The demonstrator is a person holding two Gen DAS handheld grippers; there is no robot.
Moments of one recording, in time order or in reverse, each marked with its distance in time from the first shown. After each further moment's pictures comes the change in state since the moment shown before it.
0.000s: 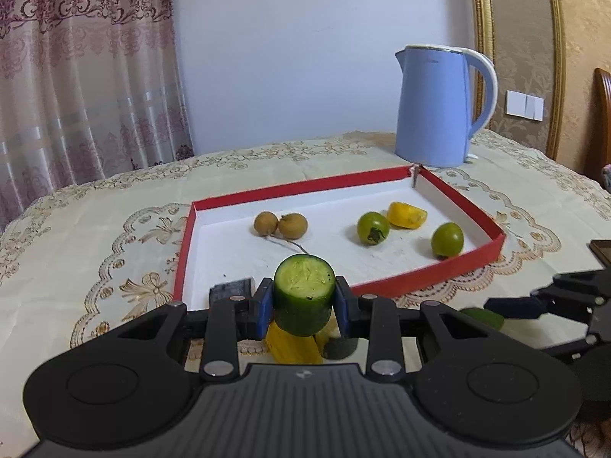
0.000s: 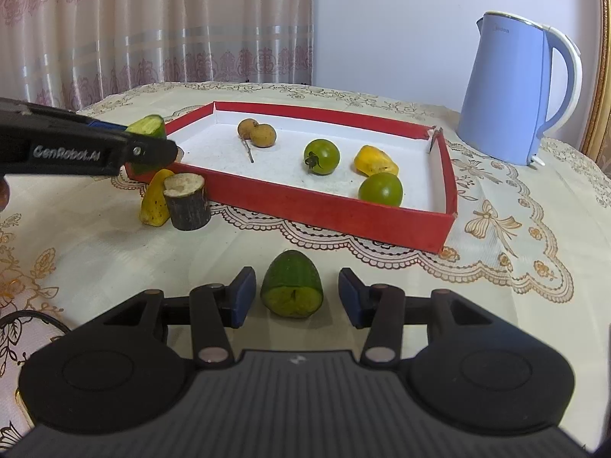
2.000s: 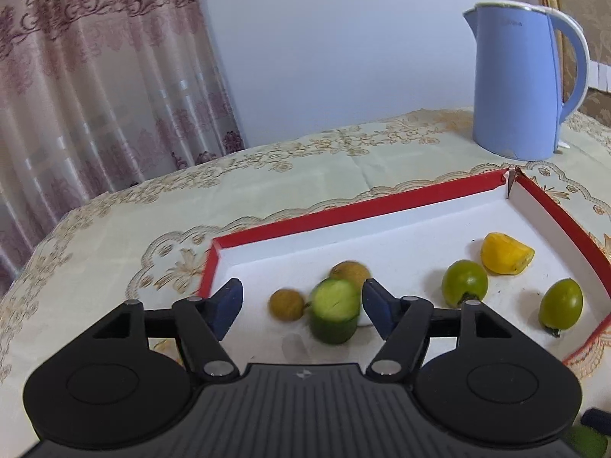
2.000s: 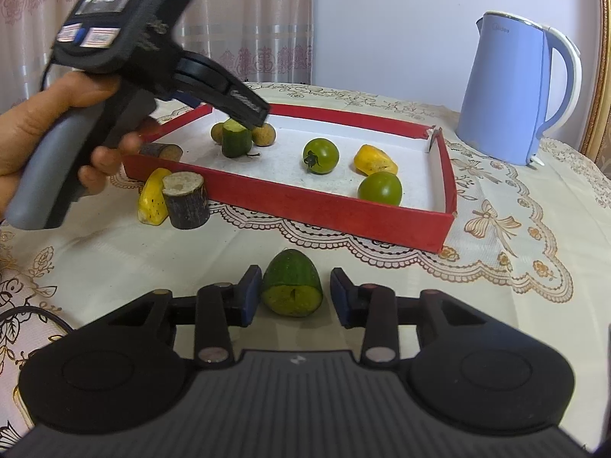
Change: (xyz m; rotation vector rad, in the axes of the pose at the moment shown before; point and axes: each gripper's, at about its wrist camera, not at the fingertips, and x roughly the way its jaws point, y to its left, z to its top) left arm 0.096 0.000 0.054 0.025 0.099 0.213; right arm 0.001 -0.001 0.000 -0.001 0.003 -0.003
